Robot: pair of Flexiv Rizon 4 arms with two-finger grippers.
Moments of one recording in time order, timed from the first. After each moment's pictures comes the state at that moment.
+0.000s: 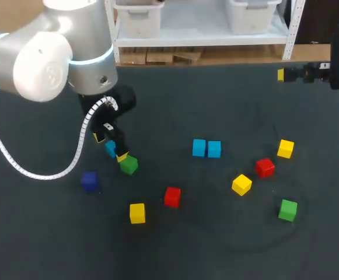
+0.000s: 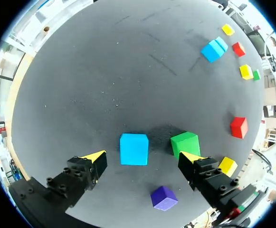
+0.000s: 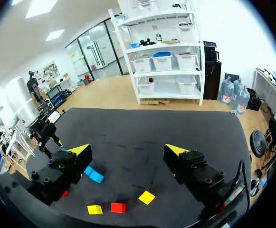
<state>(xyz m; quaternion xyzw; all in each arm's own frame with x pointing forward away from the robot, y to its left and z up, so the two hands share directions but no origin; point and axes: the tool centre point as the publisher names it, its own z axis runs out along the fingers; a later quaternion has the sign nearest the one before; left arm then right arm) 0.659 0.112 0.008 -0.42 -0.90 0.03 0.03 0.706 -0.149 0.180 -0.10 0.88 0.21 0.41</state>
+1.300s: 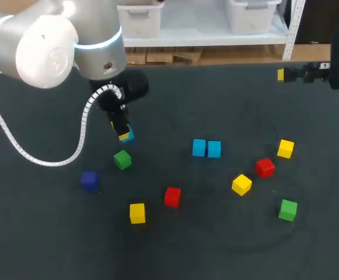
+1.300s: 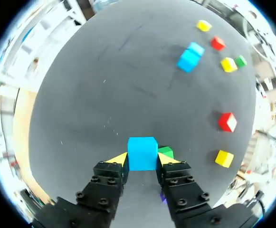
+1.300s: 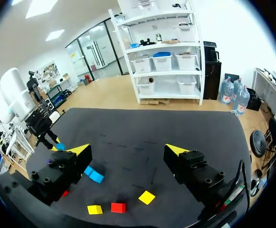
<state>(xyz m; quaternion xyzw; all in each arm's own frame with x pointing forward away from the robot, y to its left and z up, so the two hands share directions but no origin) 0.677 0.083 0.050 -0.54 -0.84 0.02 -0.02 0.706 -0.149 0.180 -0.10 0.88 0.21 0.41</state>
